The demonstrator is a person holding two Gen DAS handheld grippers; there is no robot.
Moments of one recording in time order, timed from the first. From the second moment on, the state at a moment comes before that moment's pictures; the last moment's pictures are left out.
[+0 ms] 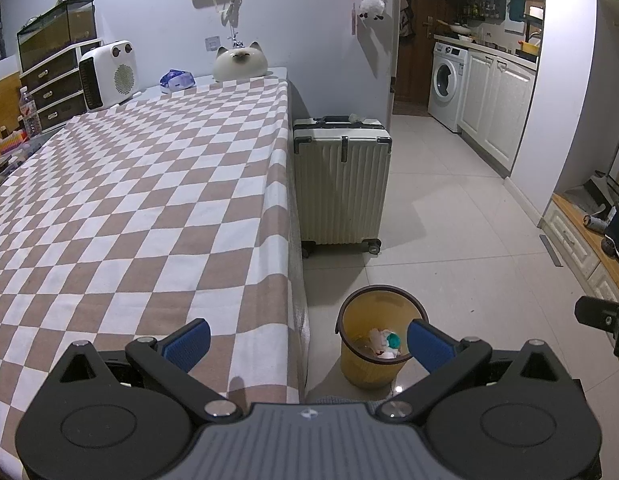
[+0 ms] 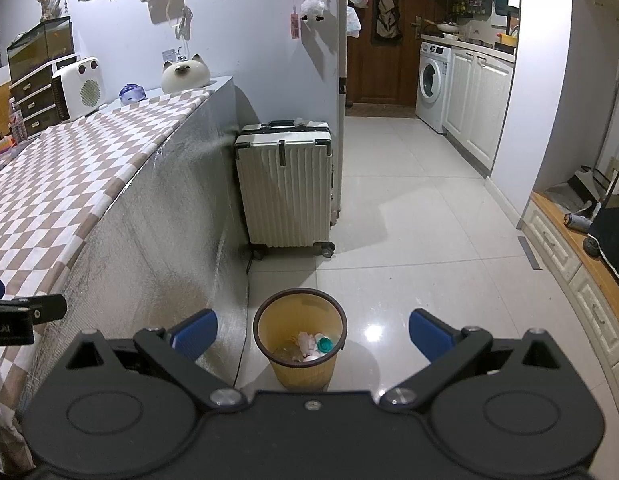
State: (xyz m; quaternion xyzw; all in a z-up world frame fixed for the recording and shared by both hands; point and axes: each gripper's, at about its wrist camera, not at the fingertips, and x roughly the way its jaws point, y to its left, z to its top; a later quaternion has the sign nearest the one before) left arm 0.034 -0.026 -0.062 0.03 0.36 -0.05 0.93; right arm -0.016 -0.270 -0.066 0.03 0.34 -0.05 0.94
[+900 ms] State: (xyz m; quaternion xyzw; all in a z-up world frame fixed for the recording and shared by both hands) left arm 0.033 -0.028 -0.063 0.03 0.36 -0.05 0.93; right arm -0.015 -0.273 -0.070 0.03 0.34 -0.05 0.94
